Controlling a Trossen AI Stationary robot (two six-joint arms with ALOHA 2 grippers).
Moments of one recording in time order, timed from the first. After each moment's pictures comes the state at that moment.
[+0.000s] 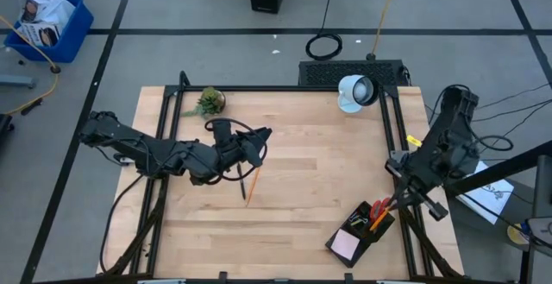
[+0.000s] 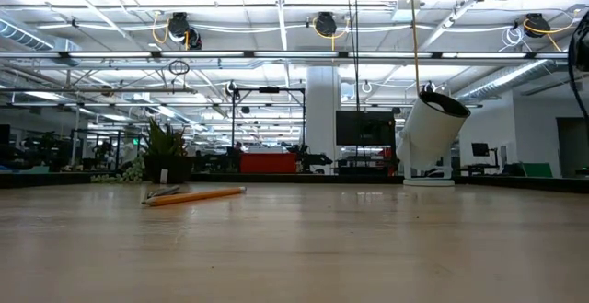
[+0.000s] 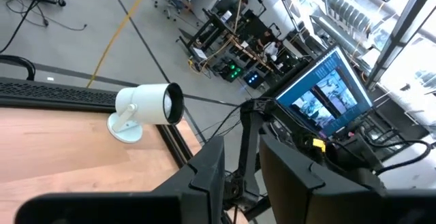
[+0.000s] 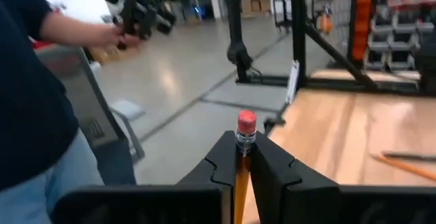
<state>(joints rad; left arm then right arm) -0.35 1.42 1.32 0.03 -0.97 -0.87 1.00 0.51 0.68 -0.27 0.36 0.27</state>
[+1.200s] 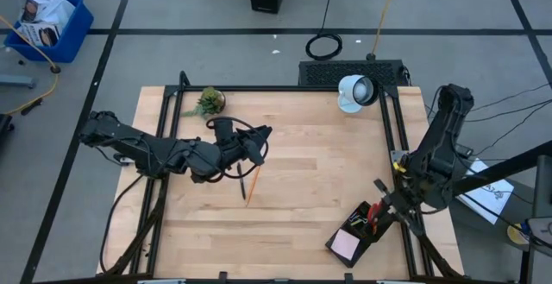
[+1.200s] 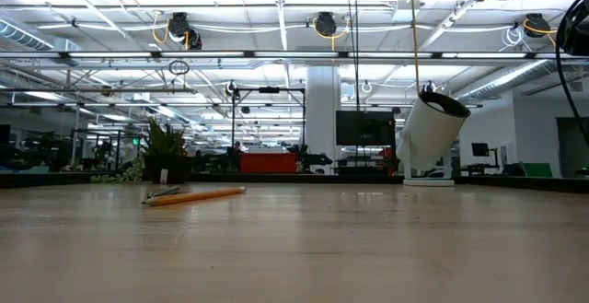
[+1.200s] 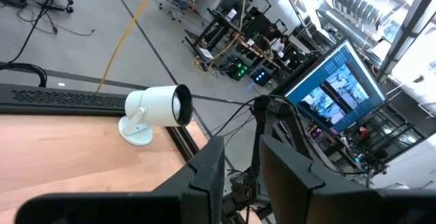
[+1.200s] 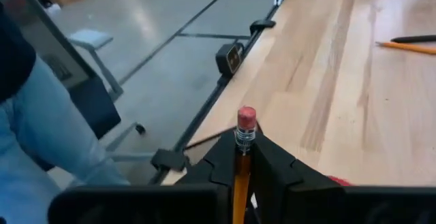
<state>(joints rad) -0.33 1.42 1.32 -0.01 -0.96 -0.85 1.12 0.64 0.42 -0.22 0.47 0.50</state>
